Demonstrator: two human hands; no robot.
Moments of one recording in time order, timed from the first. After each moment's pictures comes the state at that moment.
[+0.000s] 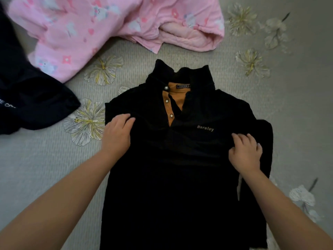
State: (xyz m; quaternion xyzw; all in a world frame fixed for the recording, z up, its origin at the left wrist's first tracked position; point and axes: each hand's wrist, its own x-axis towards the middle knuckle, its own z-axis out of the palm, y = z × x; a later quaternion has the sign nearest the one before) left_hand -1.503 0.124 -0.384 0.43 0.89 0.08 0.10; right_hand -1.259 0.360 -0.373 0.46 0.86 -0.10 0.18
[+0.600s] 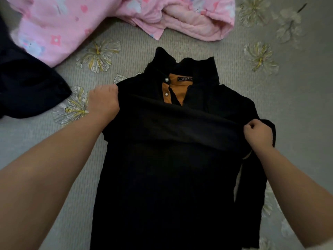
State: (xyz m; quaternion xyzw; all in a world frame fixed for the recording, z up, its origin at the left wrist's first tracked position) left_hand -1.576 0.156 -0.412 0.31 0.95 0.03 0.08; right_hand -1.291 0.427 -0.375 0.59 0.77 -0.21 0.10
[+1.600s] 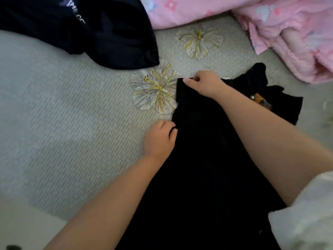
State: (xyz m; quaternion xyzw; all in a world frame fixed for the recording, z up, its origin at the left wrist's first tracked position) left_hand -1.470 0.055 -0.429 0.07 0.91 0.39 0.14; right_hand -1.594 0.215 -0.394 0.11 0.93 -0.17 0.30
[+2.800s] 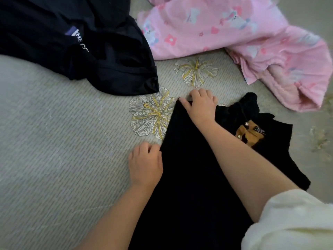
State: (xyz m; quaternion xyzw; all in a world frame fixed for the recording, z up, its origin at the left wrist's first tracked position) left_hand -1.478 0.035 -0.423 0.06 0.96 0.26 0.08; right_hand -1.591 0.209 -0.434 0.12 0.99 -0.05 0.05
